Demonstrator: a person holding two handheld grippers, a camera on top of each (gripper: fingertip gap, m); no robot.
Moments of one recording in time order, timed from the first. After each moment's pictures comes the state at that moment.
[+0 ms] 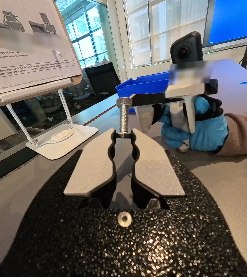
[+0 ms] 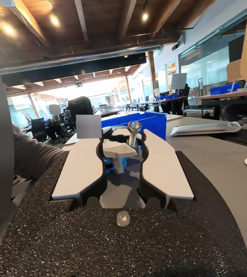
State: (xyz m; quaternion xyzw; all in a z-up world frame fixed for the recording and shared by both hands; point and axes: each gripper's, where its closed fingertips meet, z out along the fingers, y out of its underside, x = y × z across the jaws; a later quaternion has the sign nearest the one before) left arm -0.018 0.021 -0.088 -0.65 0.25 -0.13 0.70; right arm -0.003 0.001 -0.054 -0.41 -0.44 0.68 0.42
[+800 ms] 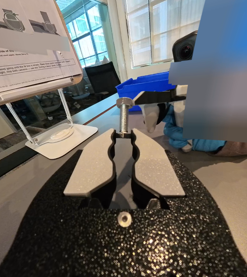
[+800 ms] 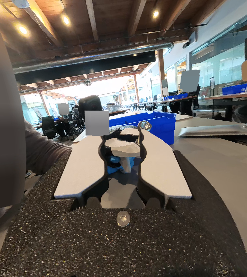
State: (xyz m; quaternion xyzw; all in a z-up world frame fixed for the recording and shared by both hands) left arm -0.019 0.022 -0.088 -0.65 0.25 -0.13 0.70; right arm -0.001 -0.010 -0.052 -0.39 -0.45 0.69 0.40
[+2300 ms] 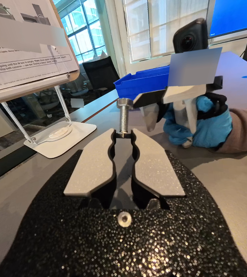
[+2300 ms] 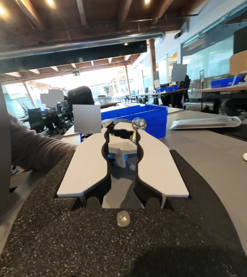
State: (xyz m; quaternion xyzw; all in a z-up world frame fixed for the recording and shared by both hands) left arm -0.016 0.024 -0.092 -0.66 0.26 -0.12 0.69; right arm -0.003 -0.003 -0.061 -0.42 -0.46 0.66 0.41
